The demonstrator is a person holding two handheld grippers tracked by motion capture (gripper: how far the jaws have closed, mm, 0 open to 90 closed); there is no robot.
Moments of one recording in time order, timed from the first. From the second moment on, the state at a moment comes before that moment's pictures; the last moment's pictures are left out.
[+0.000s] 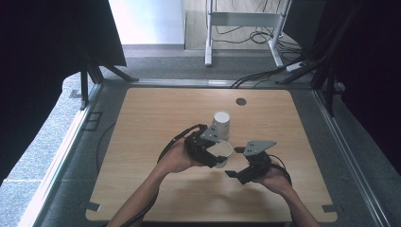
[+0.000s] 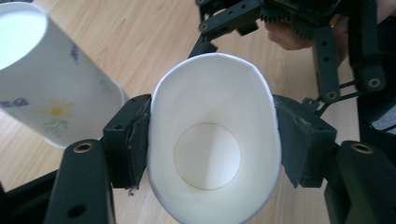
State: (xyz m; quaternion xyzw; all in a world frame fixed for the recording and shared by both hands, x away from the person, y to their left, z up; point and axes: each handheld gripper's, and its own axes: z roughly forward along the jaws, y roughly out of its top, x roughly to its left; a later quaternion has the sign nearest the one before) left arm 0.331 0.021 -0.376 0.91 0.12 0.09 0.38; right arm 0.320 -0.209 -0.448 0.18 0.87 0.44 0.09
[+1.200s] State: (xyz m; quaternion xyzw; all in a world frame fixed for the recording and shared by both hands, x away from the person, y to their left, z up) left arm 0.346 0.045 -0.367 0.91 0.18 0.15 0.34; right arm 0.312 -0.233 -0.459 0.23 0.86 0.43 0.13
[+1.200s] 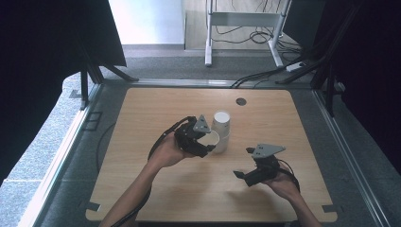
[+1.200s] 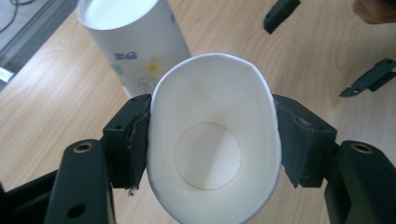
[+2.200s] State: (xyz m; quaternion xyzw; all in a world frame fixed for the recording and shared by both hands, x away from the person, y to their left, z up) left arm 0.376 0.089 -0.368 0.89 0.28 0.20 0.32; right arm 0.312 -0.264 -0.472 0.29 0.84 0.42 0.16
